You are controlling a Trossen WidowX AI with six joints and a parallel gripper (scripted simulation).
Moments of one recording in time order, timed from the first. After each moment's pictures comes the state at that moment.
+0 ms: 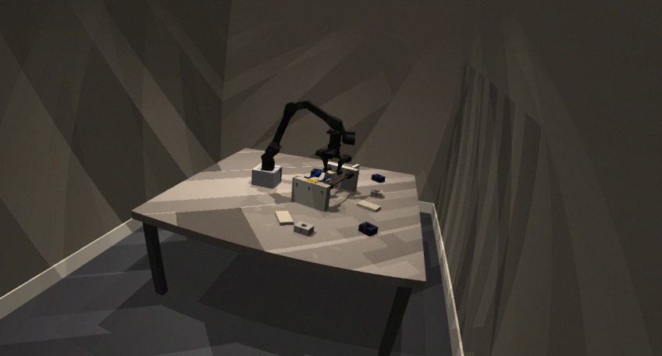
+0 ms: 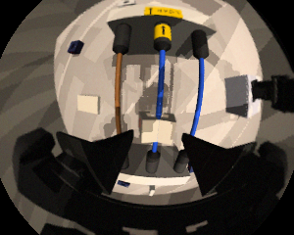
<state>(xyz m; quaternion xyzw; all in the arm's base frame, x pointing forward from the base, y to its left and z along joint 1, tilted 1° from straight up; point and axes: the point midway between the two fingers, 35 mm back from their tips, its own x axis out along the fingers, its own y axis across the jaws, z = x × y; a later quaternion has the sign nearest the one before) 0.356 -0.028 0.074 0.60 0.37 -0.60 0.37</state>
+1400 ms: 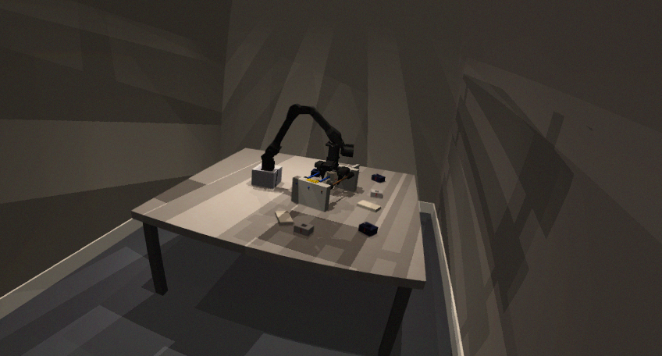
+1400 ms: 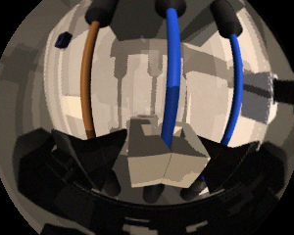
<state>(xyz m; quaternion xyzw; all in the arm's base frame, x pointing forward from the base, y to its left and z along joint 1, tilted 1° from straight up) 0.357 -0.027 0.008 0.61 0.37 -0.60 0.38</state>
